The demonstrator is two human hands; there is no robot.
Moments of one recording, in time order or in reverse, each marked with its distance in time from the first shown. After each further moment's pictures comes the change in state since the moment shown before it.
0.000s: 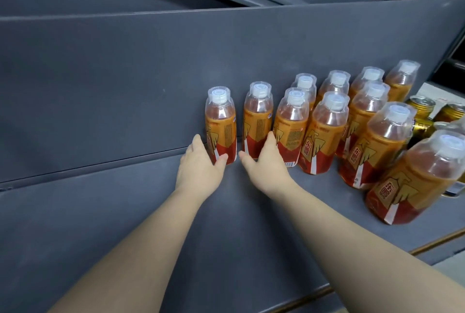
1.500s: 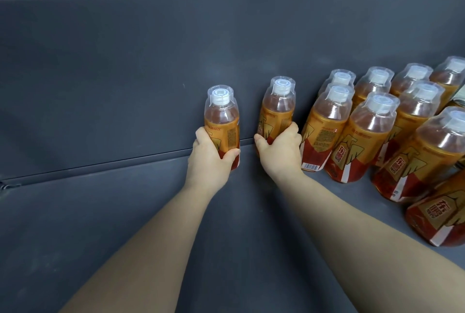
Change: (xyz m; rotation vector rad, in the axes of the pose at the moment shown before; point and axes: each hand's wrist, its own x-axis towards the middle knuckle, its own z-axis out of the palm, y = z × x) left_hand 0.037 -0.026 0.001 -0.211 0.112 0.014; right_hand 0.045 -0.021 0.032 -0.050 0.251 0.139
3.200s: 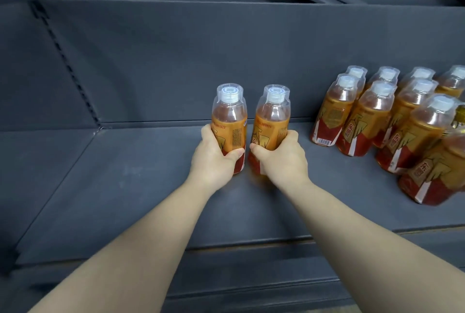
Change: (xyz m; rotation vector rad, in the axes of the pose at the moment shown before) left_hand -0.147 -0.015 -0.096 -0.153 0.047 -0.064; right_hand -0.162 0.001 -0.035 -0.023 -0.175 -0.206
